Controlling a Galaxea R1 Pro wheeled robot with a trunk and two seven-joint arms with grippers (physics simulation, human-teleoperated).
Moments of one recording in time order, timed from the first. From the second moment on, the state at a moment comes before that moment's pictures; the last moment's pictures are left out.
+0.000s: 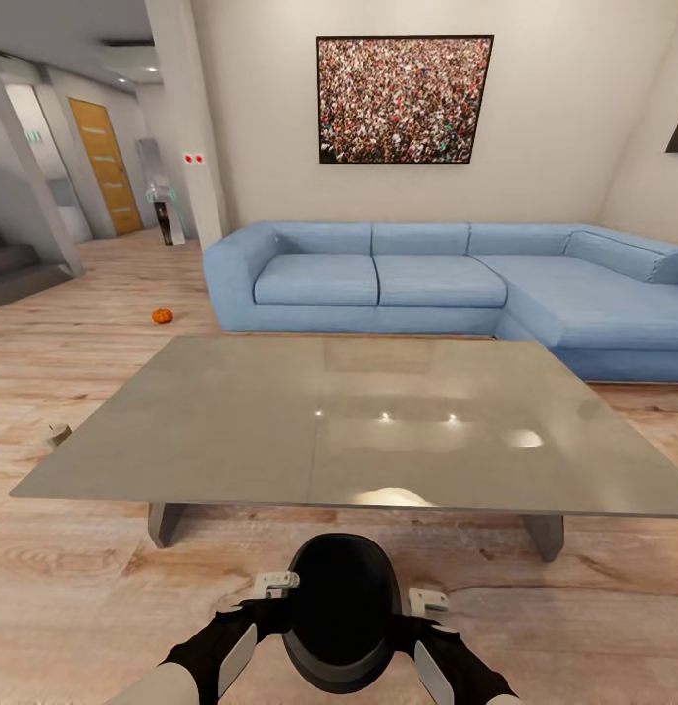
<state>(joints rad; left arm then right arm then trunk) -0.59 -0.12 -0.10 -0.26 0.15 0.15 -0.03 -0.51 0.16 0.03 -0.35 -0.14 0.18 -0.07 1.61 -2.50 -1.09</state>
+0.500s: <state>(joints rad) -0.59 -0.12 -0.11 -0.26 0.15 0.14 -0.03 -0.51 0.16 0.03 -0.35 -0.14 0.18 -0.07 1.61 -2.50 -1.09</state>
